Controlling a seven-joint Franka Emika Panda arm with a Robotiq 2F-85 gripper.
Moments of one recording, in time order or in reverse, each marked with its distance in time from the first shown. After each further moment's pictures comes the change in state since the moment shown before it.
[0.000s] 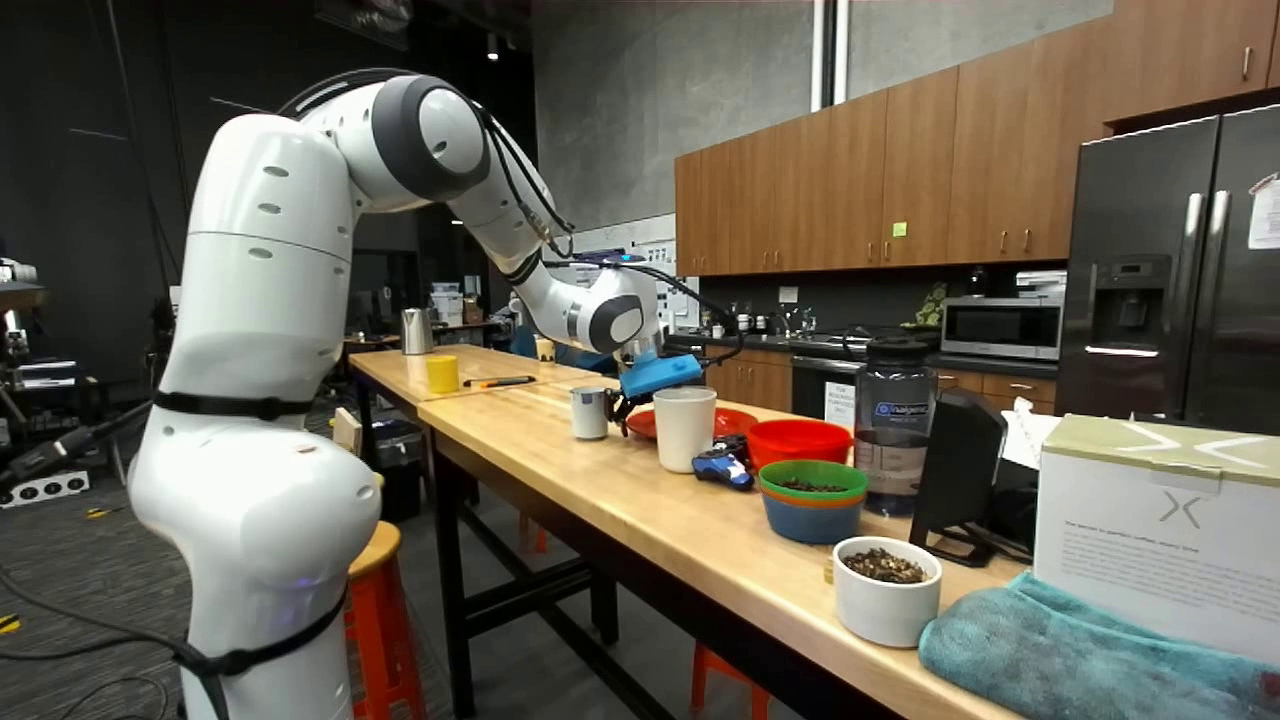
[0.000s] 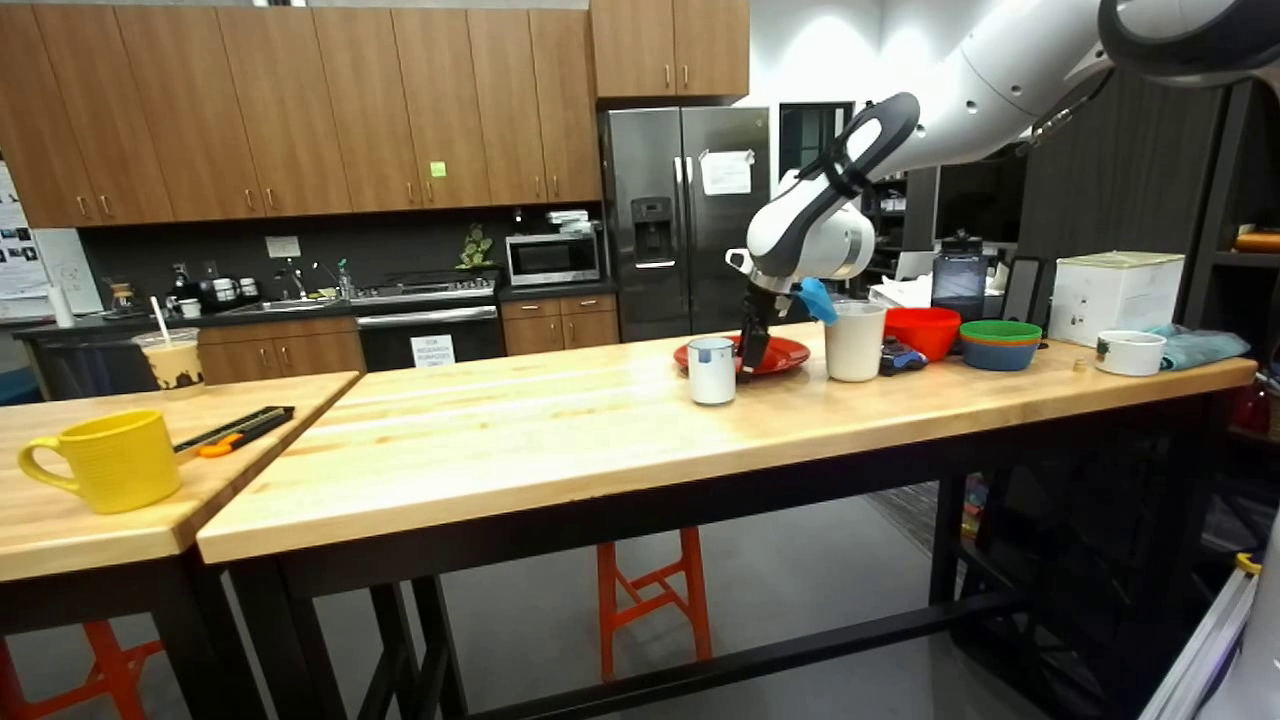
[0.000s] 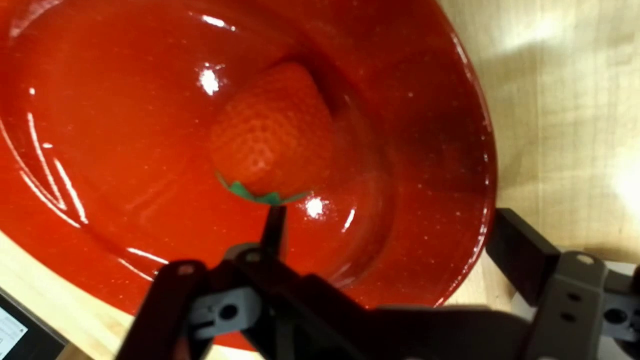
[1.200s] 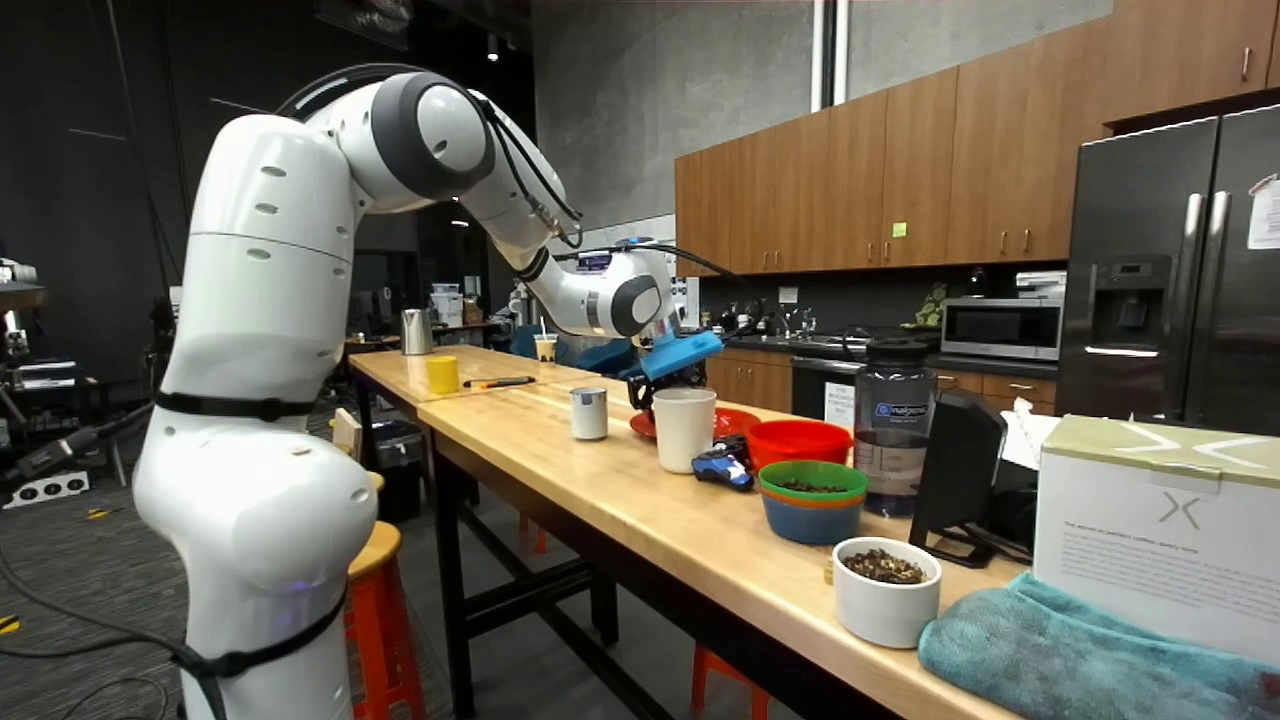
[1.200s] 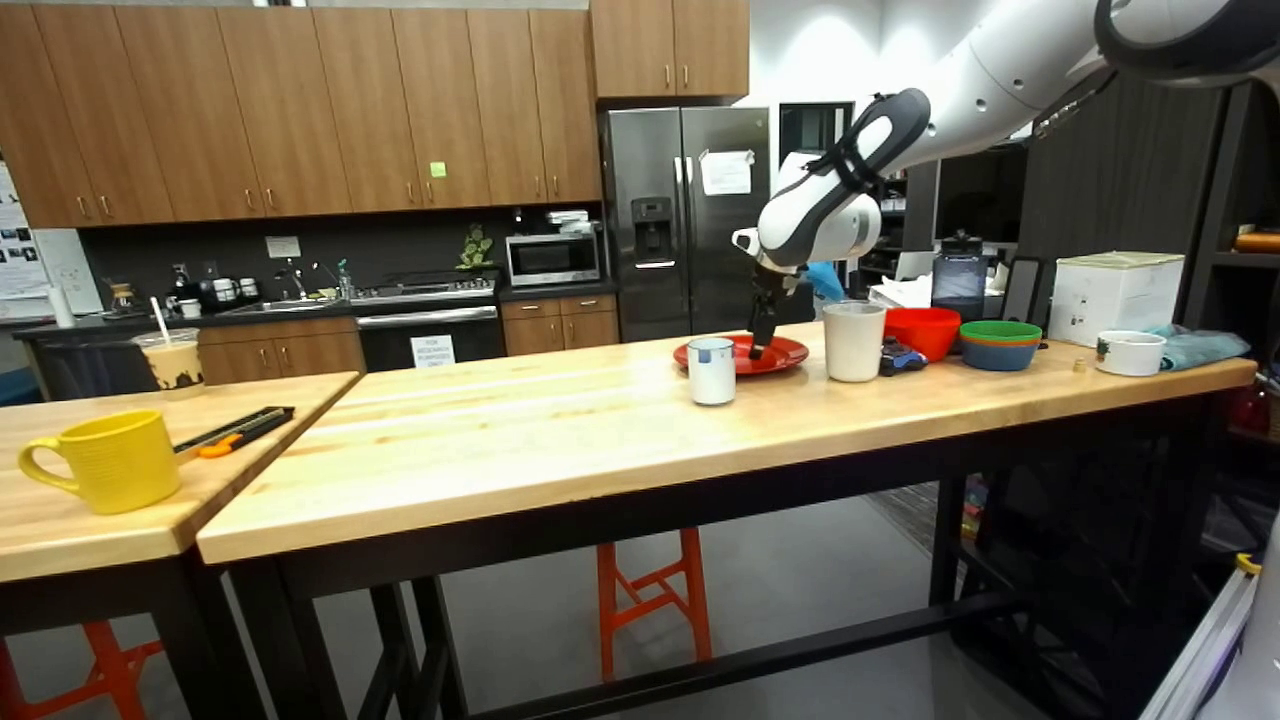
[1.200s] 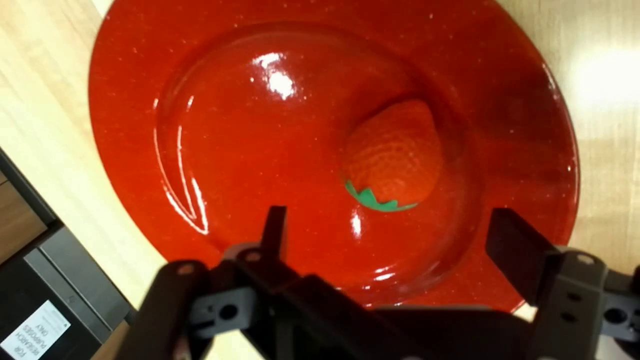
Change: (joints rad) arm -0.035 0.001 -0.023 0.065 -0.169 -0.017 0.069
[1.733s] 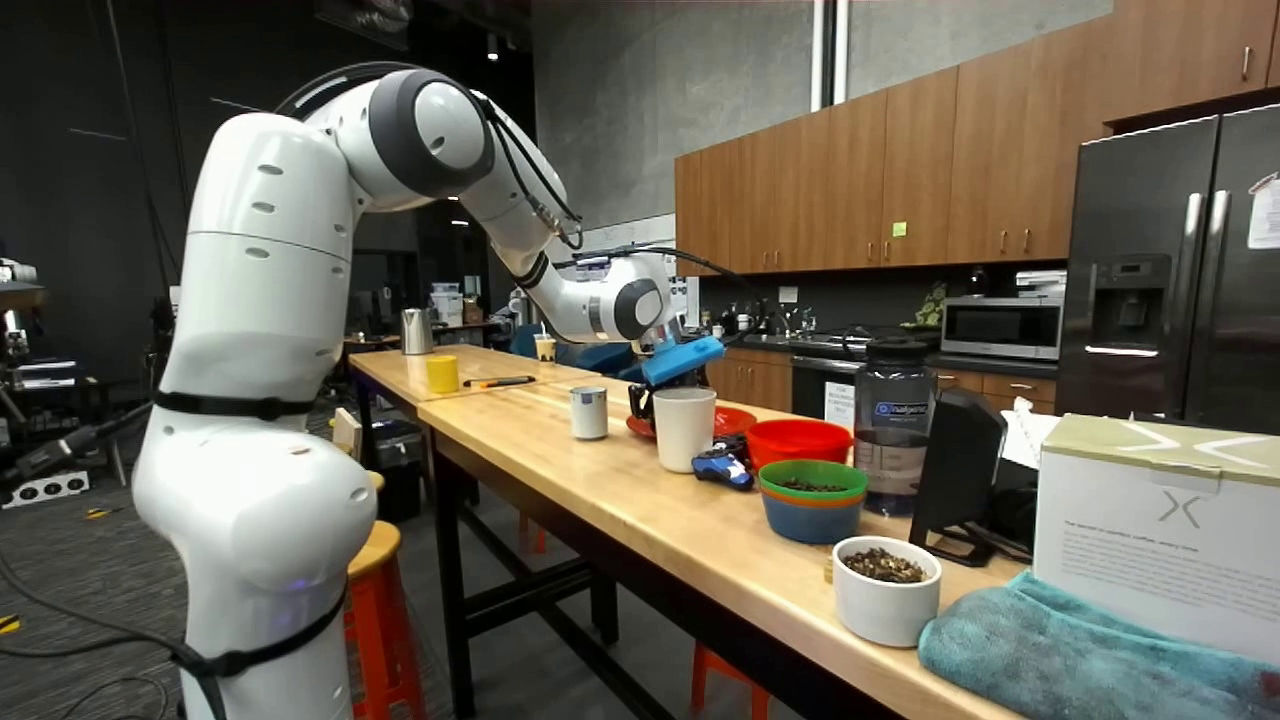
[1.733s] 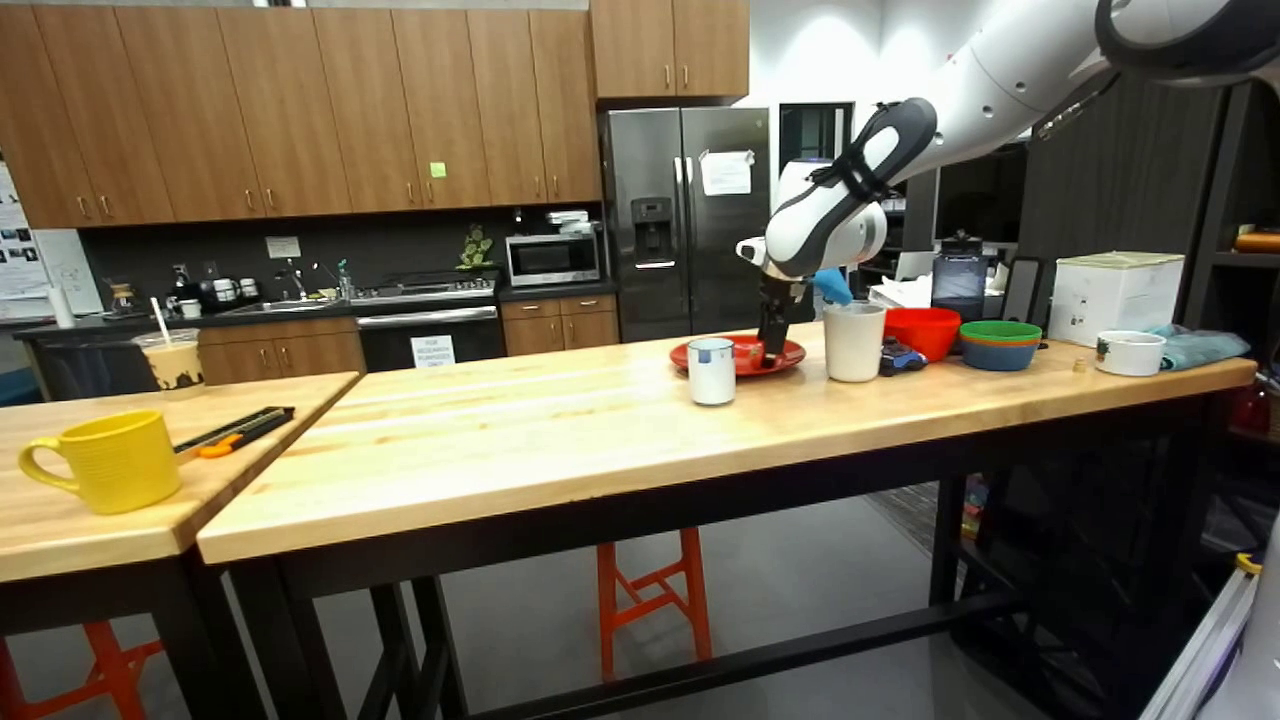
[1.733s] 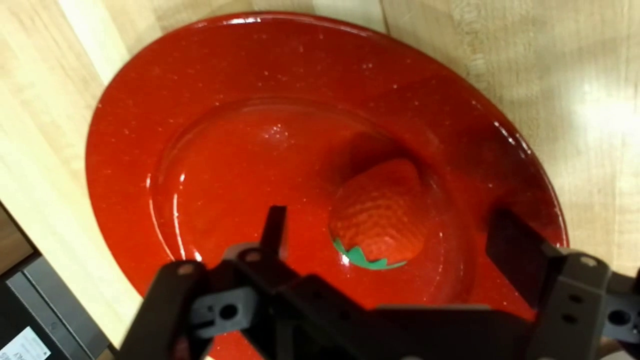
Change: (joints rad) arm 0.000 -0.002 -0.012 -0.024 -0.082 -0.021 0.035
